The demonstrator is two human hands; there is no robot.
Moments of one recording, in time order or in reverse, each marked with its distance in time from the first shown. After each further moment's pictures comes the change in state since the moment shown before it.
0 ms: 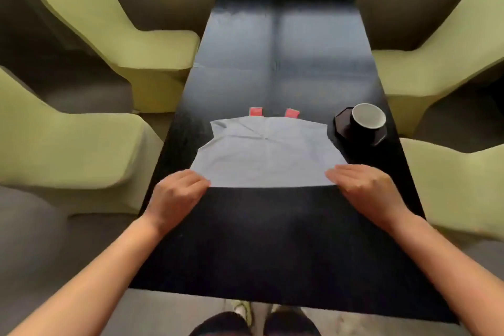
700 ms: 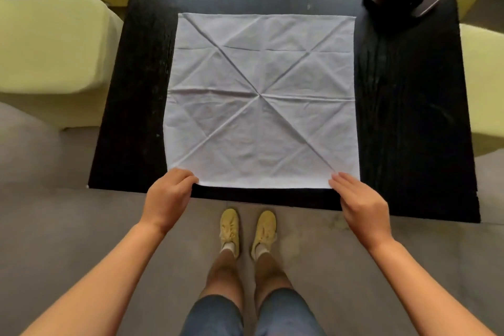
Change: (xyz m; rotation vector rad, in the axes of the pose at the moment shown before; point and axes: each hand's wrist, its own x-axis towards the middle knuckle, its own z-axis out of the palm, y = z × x) left_hand -0.197 0.092 0.110 -0.080 -0.346 -0.366; right_hand -0.239 -0.105 0.109 0.169 -0.197 0.407
